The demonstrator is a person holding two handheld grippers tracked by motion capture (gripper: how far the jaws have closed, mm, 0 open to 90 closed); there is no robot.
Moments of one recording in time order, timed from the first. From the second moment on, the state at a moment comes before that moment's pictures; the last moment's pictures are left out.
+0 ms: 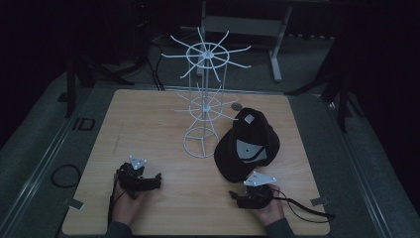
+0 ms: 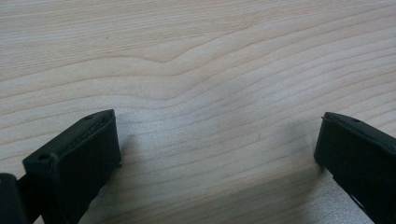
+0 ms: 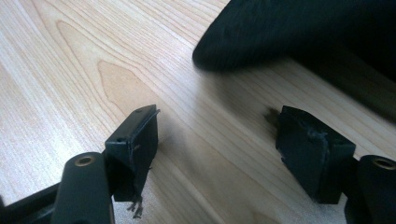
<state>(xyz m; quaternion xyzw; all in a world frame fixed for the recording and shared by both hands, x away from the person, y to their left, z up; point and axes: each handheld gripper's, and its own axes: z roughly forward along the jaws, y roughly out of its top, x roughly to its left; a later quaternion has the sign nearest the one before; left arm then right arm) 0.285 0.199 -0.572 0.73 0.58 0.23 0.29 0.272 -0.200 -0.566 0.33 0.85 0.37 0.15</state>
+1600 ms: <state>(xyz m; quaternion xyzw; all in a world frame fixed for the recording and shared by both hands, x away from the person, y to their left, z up) 0.285 0.199 -0.572 0.73 0.58 0.23 0.29 0.283 -0.195 -0.543 0.43 0.78 0.44 0.14</state>
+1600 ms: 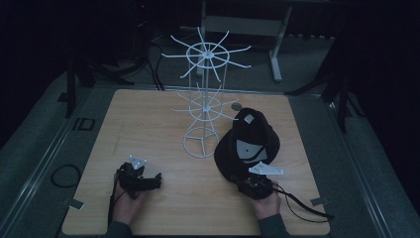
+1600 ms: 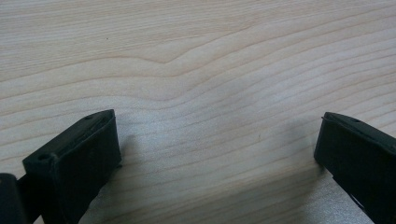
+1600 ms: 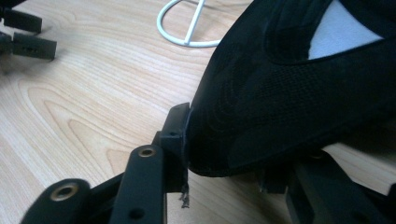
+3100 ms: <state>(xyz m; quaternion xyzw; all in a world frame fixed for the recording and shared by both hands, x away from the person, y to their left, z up) 0.285 0.199 -0.572 0.73 0.58 0.23 0.29 0.312 -0.227 -0.534 0.50 0.72 0.48 0.09</state>
